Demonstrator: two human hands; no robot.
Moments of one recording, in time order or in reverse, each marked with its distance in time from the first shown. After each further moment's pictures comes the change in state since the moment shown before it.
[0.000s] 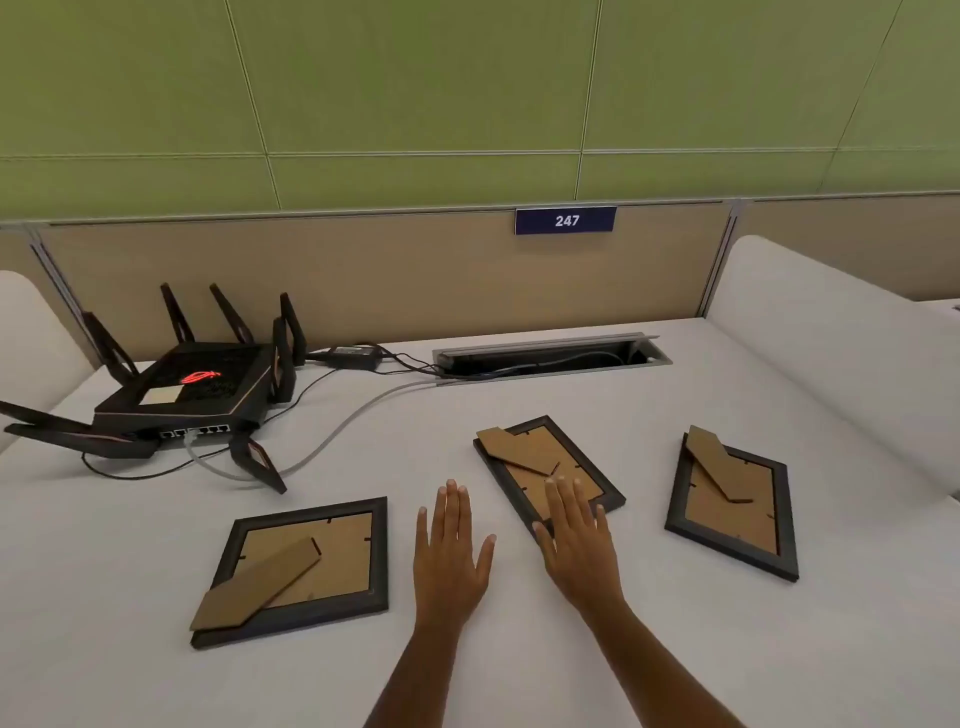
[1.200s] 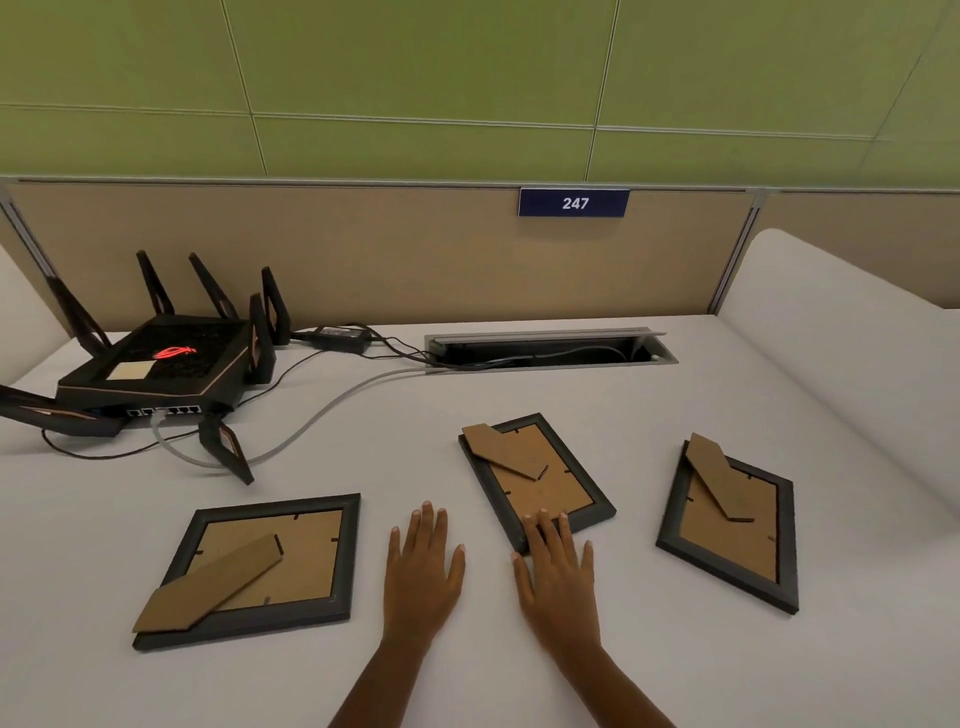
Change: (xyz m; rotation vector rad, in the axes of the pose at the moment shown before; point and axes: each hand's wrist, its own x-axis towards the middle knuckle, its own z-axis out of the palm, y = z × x) left_hand 0.002 -0.006 0.026 -0.040 -0.463 -0.216; right_hand -0.009 0.011 0.023 0.052 -0.162 0.057
